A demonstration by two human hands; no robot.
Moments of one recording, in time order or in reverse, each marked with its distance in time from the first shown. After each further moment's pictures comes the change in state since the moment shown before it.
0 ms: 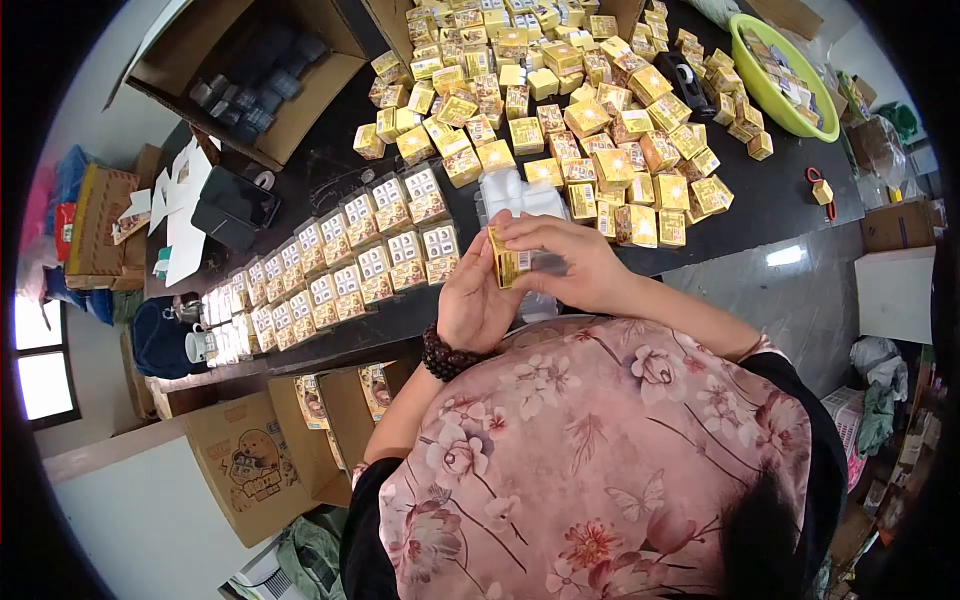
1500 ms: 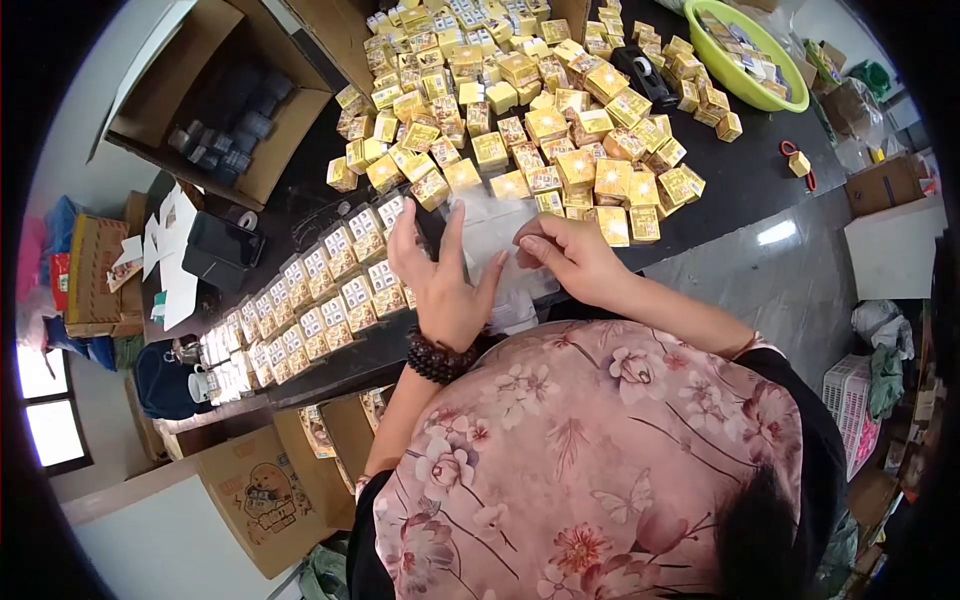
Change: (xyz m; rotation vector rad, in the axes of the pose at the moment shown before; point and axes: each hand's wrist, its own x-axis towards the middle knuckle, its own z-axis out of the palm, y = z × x) left_hand 0.015 0.018 0.045 2.001 0.258 1.091; right_hand -0.012 -0.009 -0.024 0.215 0.151 0.505
